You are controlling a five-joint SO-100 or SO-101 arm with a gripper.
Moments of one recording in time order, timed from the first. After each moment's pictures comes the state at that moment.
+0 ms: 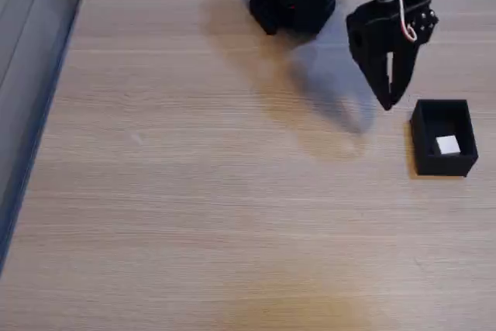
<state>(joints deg) -21.2 127.7 126.3 54.9 -94.0</state>
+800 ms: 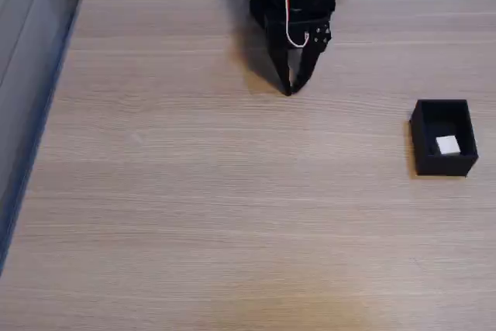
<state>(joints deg) -1.1 184.0 177.0 69.2 -93.6</state>
